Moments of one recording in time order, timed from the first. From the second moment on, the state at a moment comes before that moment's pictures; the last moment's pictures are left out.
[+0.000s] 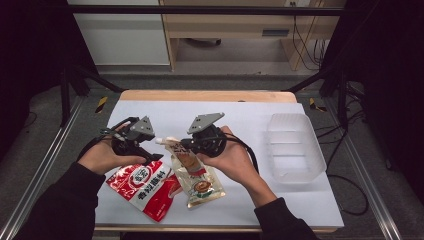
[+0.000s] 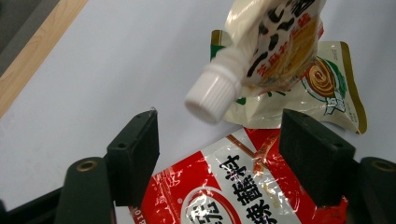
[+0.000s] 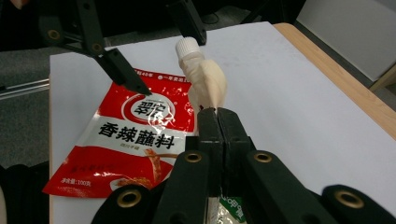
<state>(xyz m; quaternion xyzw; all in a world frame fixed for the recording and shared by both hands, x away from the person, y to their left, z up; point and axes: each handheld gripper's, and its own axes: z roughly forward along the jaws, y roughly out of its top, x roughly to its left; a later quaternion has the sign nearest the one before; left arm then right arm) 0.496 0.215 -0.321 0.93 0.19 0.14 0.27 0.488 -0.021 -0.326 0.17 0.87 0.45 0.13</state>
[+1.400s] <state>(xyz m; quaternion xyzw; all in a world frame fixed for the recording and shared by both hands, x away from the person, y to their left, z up) 0.503 0.189 -0.310 0.94 0.14 0.13 0.27 0.484 -0.032 -0.325 0.17 0.86 0.46 0.11</state>
